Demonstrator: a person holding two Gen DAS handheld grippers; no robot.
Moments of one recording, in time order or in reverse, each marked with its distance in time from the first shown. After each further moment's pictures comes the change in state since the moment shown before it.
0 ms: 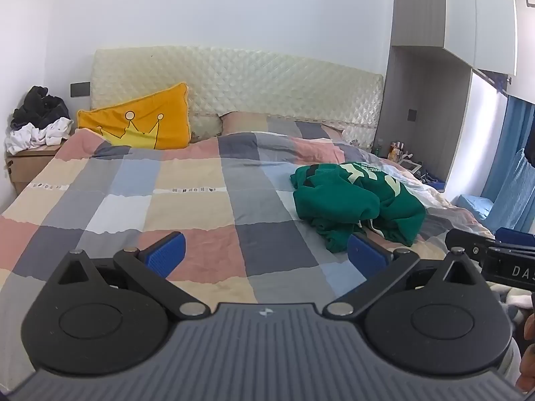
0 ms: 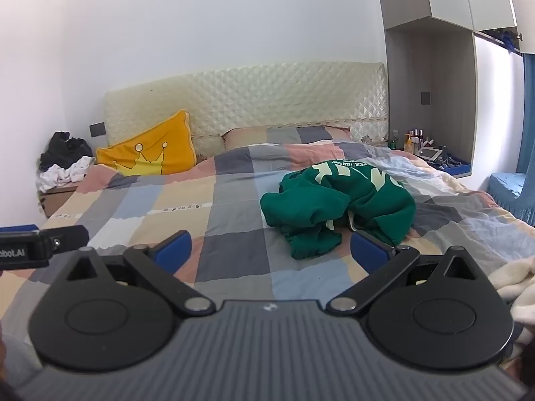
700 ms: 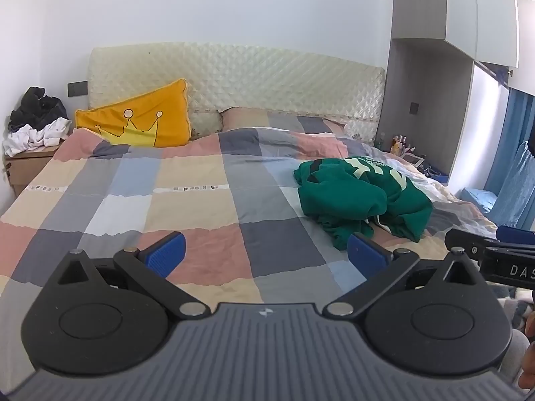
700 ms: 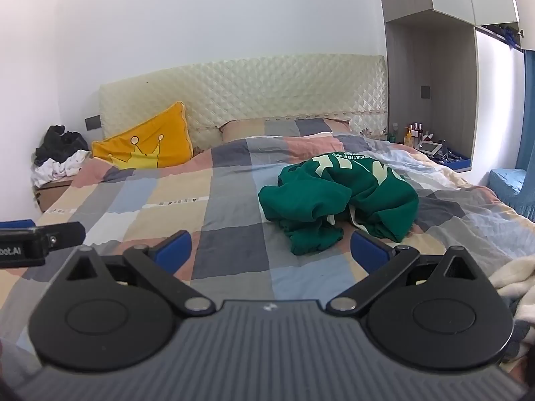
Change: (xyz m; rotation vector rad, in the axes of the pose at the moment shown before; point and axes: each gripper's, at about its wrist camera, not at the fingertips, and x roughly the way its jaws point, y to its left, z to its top) left arm 0.026 0.011 0.003 0.012 0.014 0.005; right arm 0.027 0.002 -0.003 0.004 0.029 -0.011
